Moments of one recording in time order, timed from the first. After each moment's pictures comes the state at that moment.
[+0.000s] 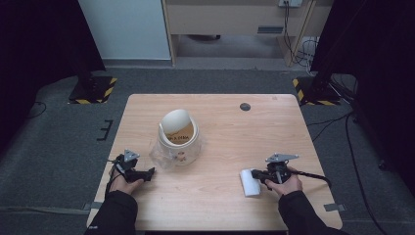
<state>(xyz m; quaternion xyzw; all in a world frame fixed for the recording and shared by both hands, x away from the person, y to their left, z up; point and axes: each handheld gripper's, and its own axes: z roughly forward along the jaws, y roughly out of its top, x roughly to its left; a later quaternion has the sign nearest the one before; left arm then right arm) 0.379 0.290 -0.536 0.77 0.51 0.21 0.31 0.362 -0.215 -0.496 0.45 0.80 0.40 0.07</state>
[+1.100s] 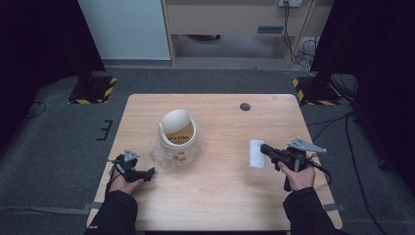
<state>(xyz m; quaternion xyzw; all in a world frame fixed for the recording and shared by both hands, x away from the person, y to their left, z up) 0.379 0.290 -0.536 0.77 0.51 0.21 0.31 0.372 -0.240 -0.445 0.44 0.69 0.55 0.15</state>
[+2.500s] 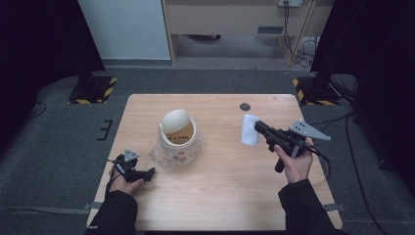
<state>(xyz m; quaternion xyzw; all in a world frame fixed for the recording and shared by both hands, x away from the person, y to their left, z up) 0.379 0.290 -0.536 0.77 0.51 0.21 0.31 0.382 -0.212 -0.379 0.37 0.64 0.64 0.20</state>
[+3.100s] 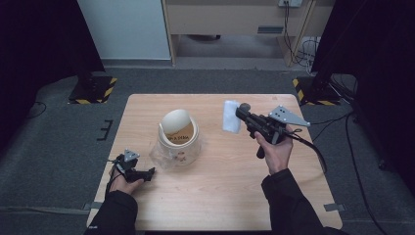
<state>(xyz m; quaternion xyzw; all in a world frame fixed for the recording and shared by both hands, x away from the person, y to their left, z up) 0.379 0.290 -0.536 0.77 0.51 0.21 0.31 0.403 -0.159 -0.352 0.33 0.64 0.66 0.21</state>
